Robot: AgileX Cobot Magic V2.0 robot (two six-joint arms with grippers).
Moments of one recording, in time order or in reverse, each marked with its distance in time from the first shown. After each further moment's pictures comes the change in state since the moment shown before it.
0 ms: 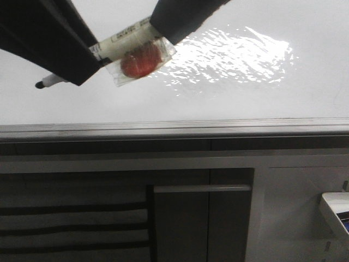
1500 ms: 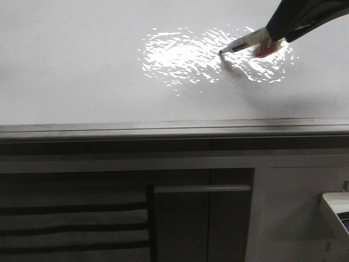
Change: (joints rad) left arm 0.517 -0.412 0.252 -0.116 -0.192 -0.270; right arm -0.182 -0.139 0.224 -0.418 -0.507 0.884
